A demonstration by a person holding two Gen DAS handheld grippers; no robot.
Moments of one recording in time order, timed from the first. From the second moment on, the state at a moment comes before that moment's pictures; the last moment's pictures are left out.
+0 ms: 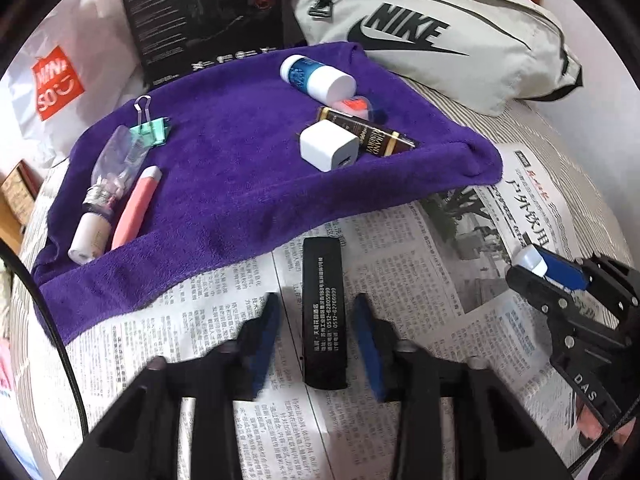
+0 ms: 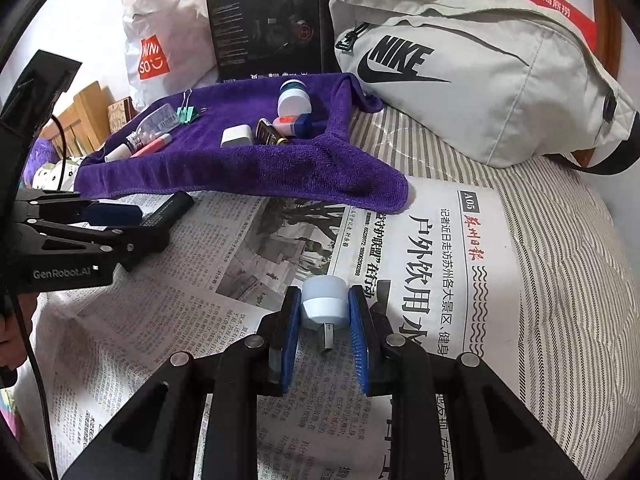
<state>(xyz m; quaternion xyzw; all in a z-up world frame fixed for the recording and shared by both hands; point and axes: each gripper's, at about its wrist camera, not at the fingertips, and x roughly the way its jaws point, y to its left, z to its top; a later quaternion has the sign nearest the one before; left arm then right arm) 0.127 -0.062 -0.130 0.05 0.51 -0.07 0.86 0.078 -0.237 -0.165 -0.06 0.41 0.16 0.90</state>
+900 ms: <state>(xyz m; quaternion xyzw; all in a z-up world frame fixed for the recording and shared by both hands) 0.108 -0.062 -0.131 0.04 0.46 -0.08 0.88 0.077 -0.236 -0.165 -0.06 0.41 0.15 0.90</state>
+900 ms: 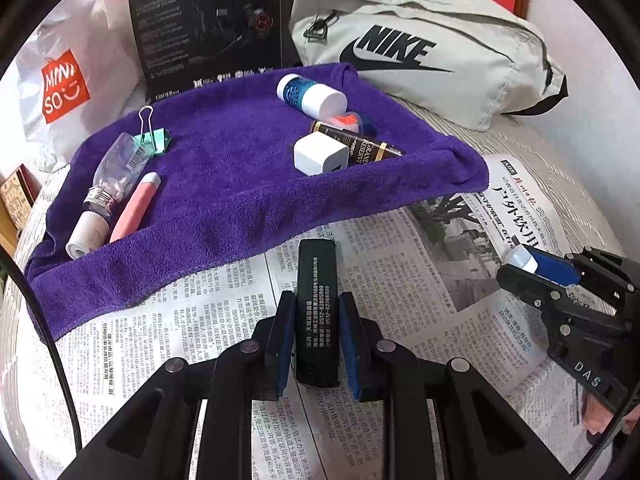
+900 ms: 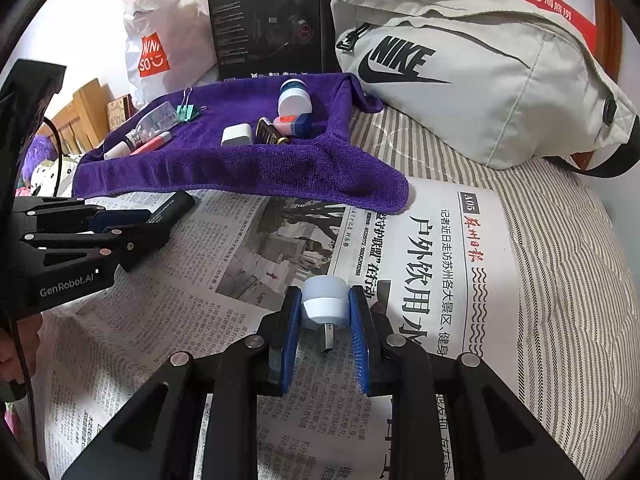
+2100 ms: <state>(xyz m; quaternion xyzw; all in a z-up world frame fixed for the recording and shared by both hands) 0.100 -0.035 -0.116 0.03 0.45 -0.09 0.89 0.074 -0.236 -0.157 -0.07 0.43 0.18 0.88</state>
